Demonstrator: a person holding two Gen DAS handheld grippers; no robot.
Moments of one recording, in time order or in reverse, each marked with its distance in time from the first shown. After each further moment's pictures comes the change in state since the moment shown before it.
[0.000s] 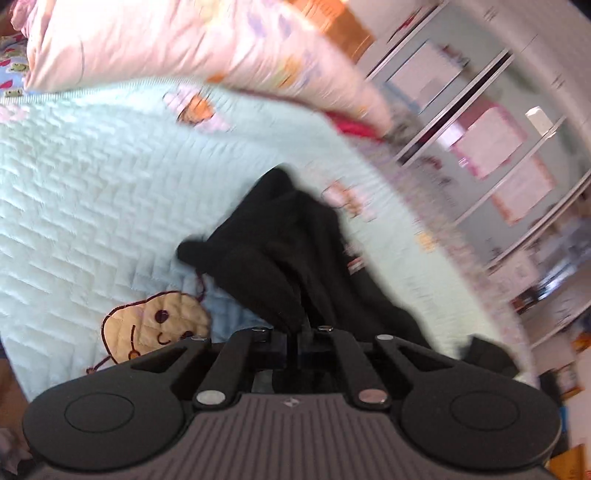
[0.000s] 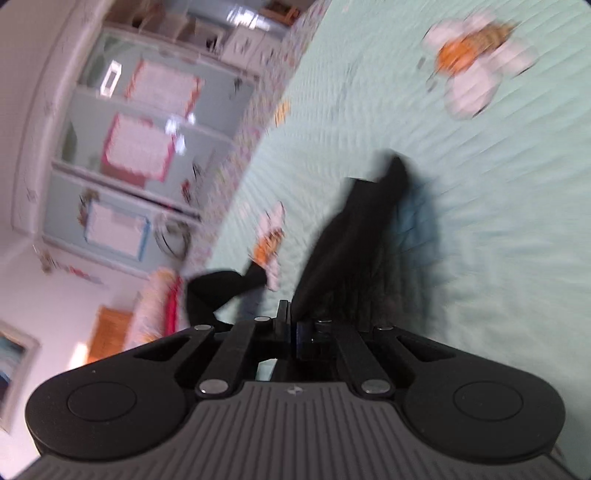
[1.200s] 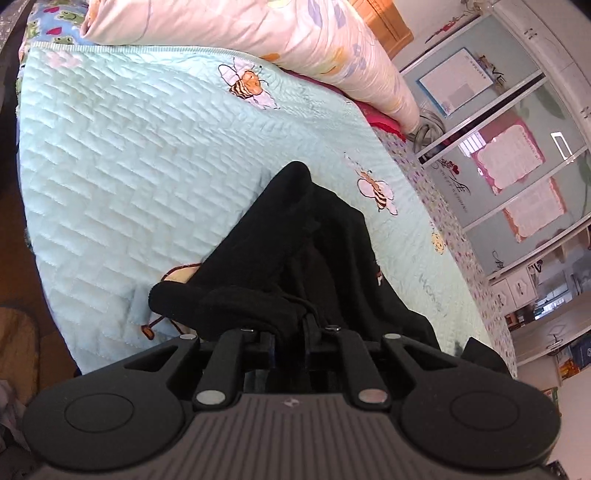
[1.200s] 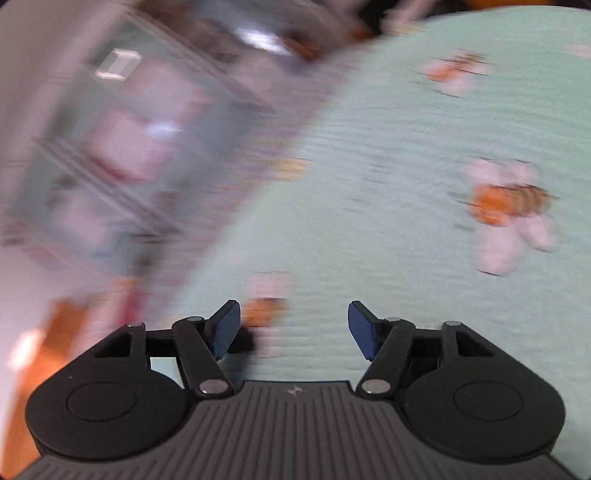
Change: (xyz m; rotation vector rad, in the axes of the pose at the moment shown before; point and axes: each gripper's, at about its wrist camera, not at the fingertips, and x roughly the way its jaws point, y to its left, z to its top) left arm -0.010 0.035 -0.006 -0.134 0.090 0.046; right arm 0.019 0.066 0.060 -0.224 -0.070 -0.188
